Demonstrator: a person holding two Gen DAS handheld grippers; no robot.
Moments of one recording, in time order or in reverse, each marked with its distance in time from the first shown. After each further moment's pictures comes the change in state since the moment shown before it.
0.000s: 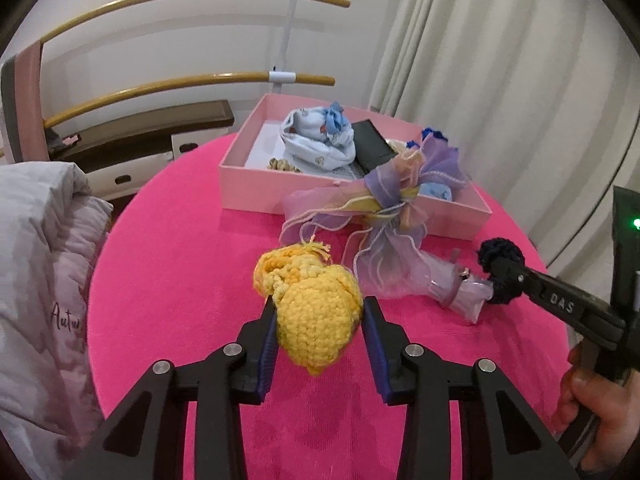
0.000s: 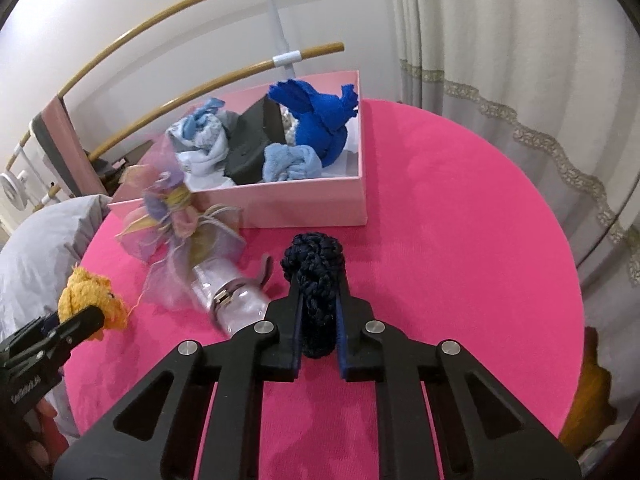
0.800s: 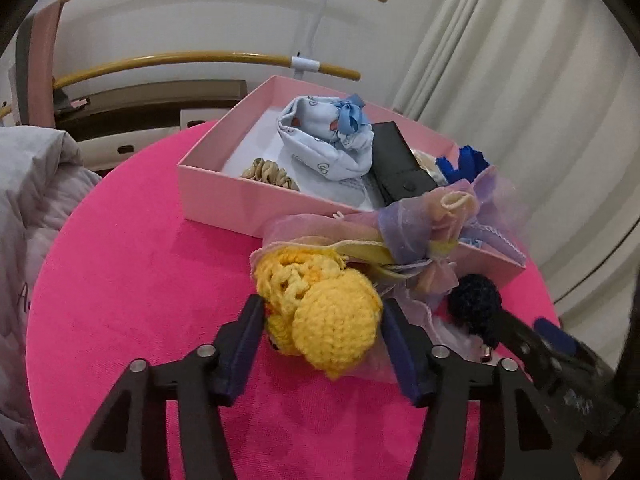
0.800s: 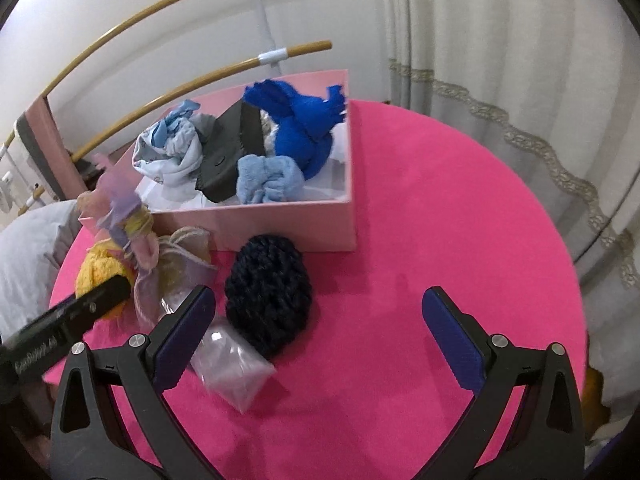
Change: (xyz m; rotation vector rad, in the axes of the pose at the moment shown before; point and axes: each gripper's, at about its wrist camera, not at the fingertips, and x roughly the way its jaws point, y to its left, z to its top) left arm 0.084 -0.007 0.037 -0.141 0.043 0.002; right arm 0.035 -0.004 0.021 0.003 0.021 -0.049
